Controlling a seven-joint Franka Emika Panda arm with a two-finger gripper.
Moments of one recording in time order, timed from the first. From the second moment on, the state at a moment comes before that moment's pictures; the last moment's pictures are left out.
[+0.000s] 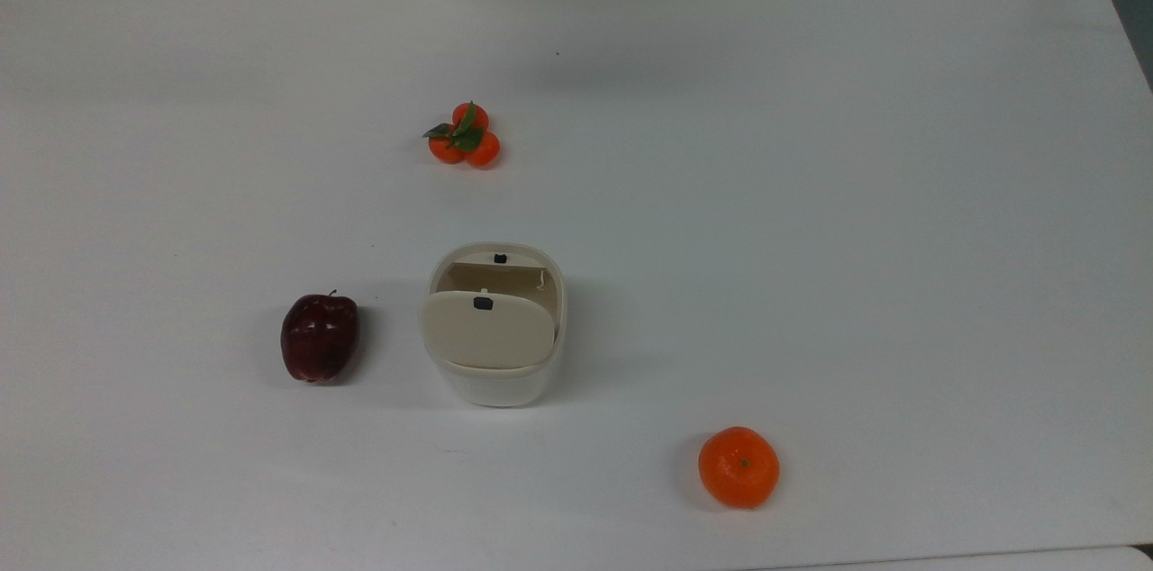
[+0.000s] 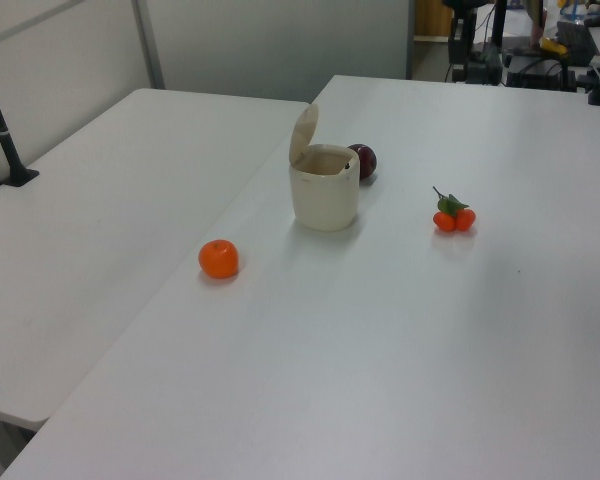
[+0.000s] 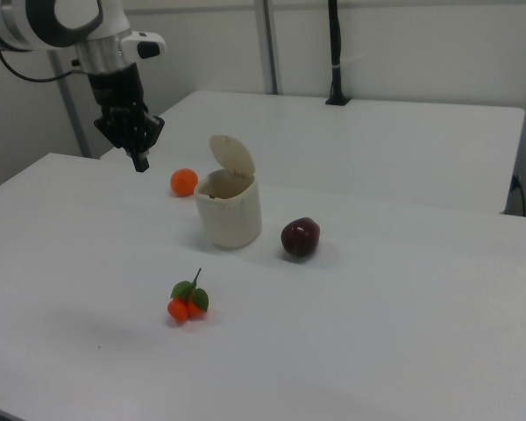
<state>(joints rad) 0.09 0.07 -0.01 -1.50 -0.04 1.57 -0.03</state>
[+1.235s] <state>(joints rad) 0.08 0.26 -0.01 -1.51 -0.04 2.28 0.03</state>
